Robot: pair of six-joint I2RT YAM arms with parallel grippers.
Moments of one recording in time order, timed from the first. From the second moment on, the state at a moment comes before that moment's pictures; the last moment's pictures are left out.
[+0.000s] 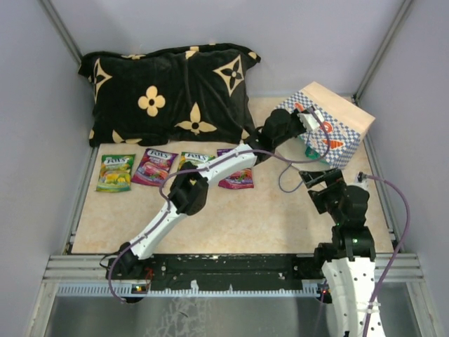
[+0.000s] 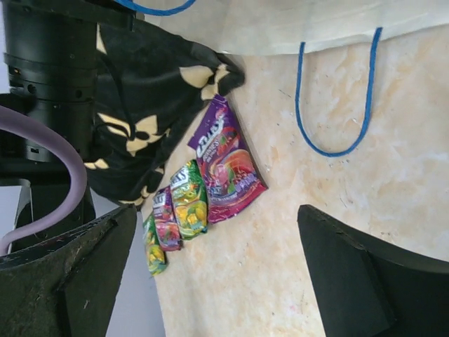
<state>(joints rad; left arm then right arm) -0.95 2.61 2.41 0.23 -0.04 0.57 -0.03 0.31 0.46 -0.53 -0.18 1.09</state>
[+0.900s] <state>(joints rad) -0.91 2.38 2.12 0.20 0.09 0.38 -0.03 0.88 0.29 0.31 0.11 1.52</state>
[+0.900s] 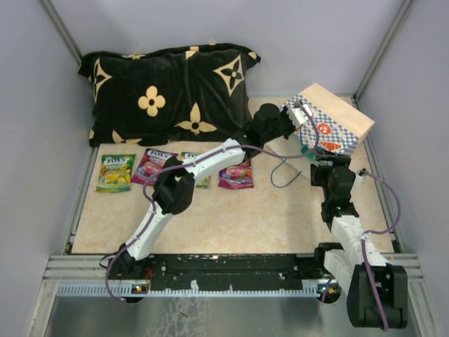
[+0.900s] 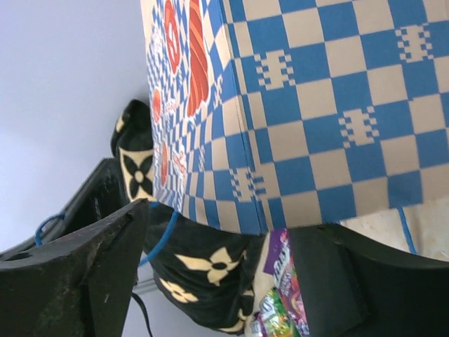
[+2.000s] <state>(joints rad) -1.08 2.33 2.09 0.16 -0.08 0.43 -0.22 1.55 0.95 0.19 -0.40 1.06</state>
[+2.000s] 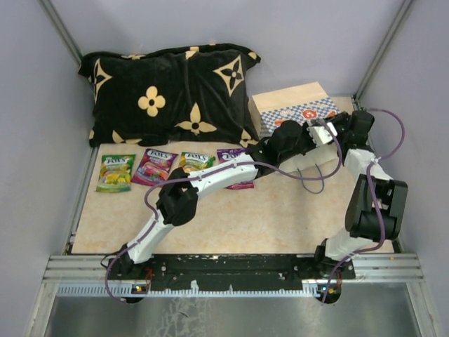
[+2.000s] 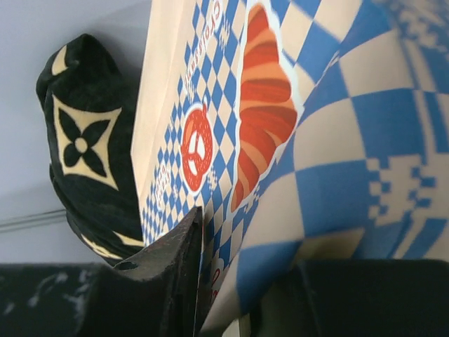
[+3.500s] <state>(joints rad) -0.96 2.40 2.23 0.04 -0.05 0.31 -0.27 1.57 0.58 0.40 -0.34 1.04</state>
